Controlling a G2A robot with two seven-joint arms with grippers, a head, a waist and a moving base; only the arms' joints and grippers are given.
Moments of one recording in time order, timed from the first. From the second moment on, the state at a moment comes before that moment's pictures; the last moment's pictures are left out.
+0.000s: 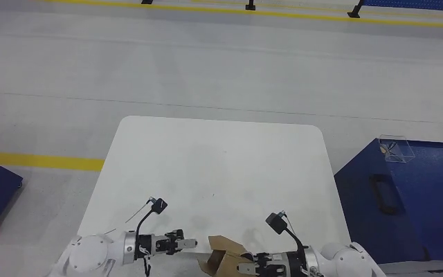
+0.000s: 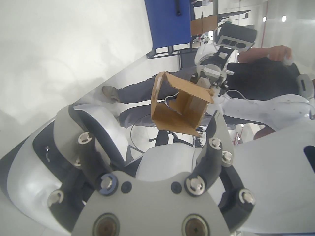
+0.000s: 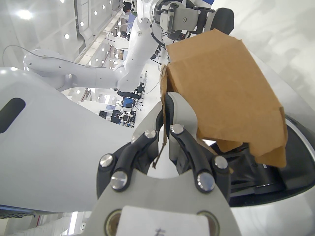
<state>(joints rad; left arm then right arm) 1.50 -1.13 -1.42 -1.76 -0.02 -0.25 -1.23 -1.67 -0.99 1.36 -1.98 0.19 -0.38 1.15</state>
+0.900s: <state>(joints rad) 1.54 -1.10 -1.27 -1.89 0.26 -0.14 -1.15 -1.64 -0.97 1.32 -1.99 0.20 -0.33 1.20</state>
